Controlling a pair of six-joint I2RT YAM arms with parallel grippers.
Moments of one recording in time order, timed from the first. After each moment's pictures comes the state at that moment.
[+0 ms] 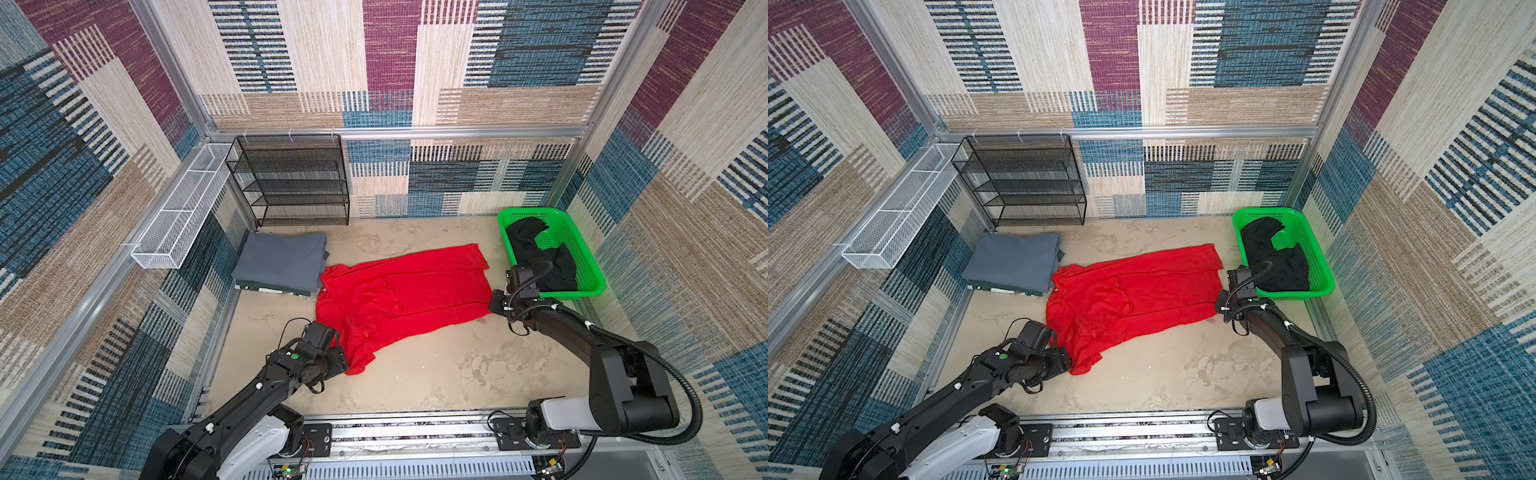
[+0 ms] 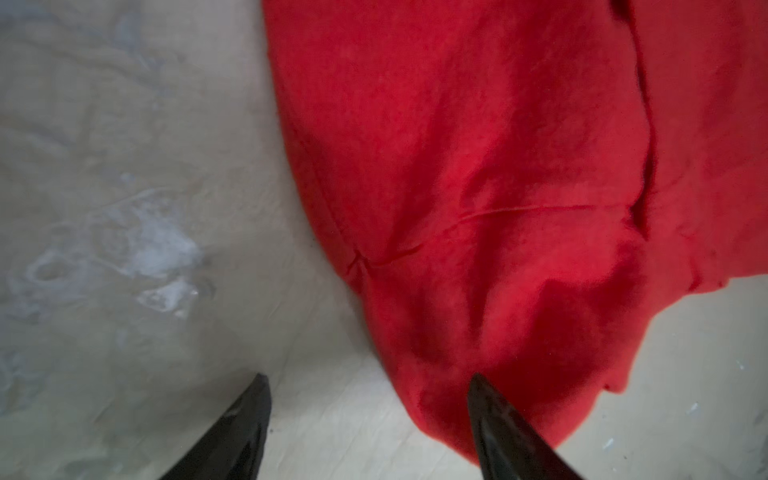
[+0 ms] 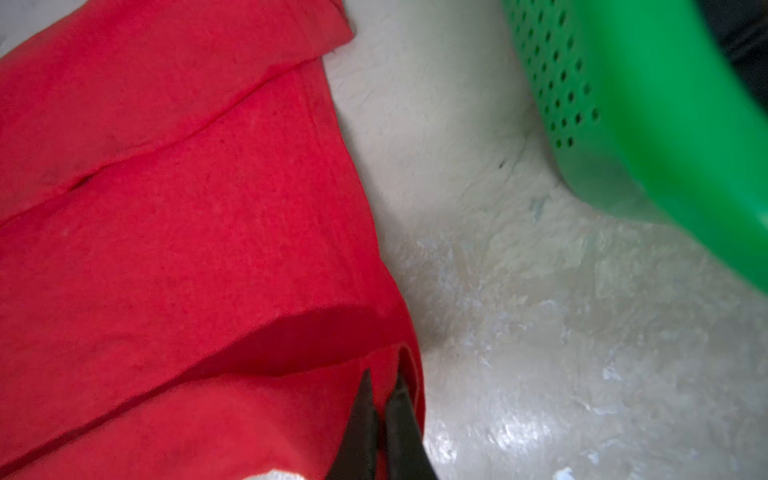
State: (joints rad) left arm -0.46 0.97 0.41 -0.61 0.03 -0.82; right arm 0.10 1.38 0.70 -0.27 0.05 0.41
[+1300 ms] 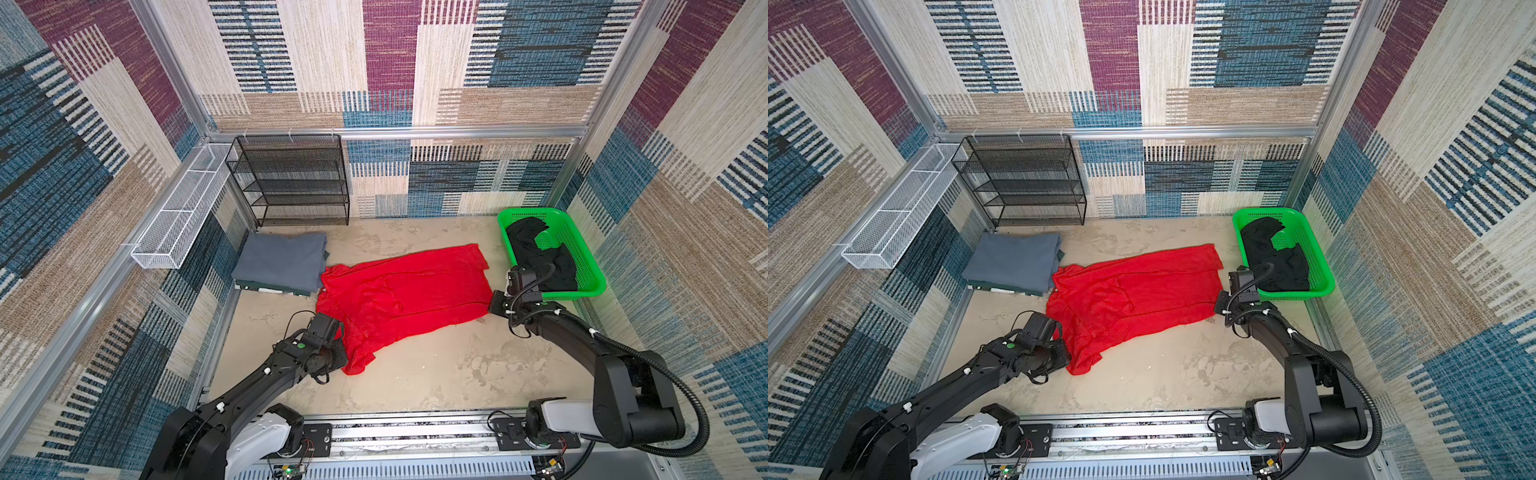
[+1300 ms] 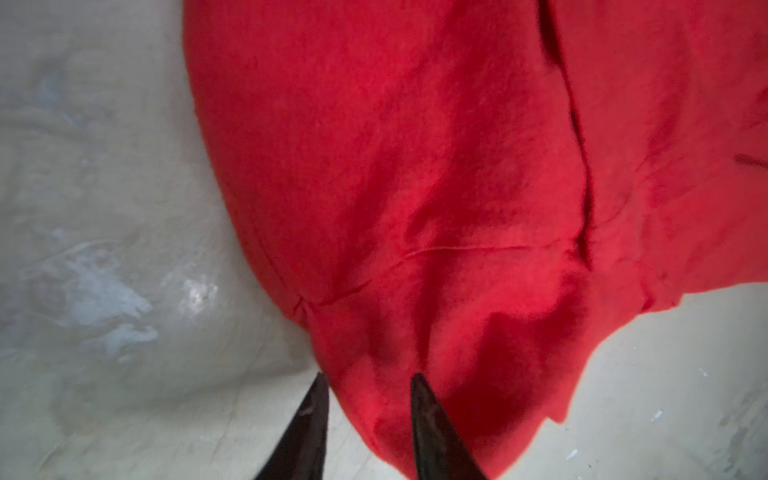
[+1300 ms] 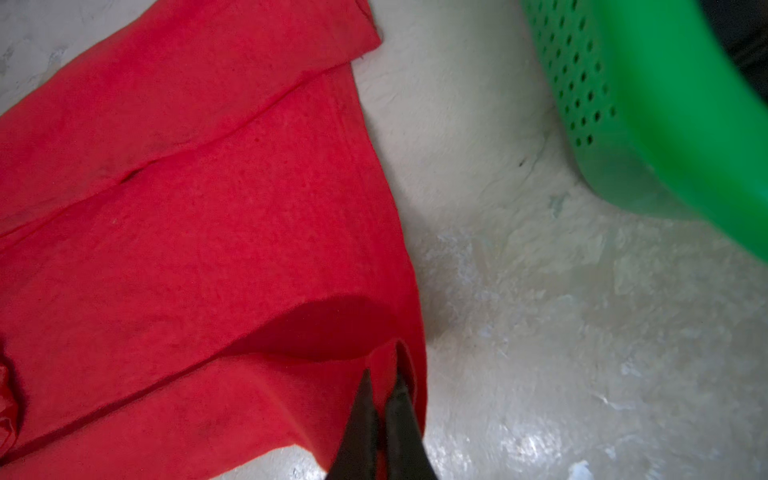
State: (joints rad) left arm -0.47 1.07 0.48 -0.59 0.05 -0.80; right arm 0.10 1.33 0.67 -0.25 0.01 0.41
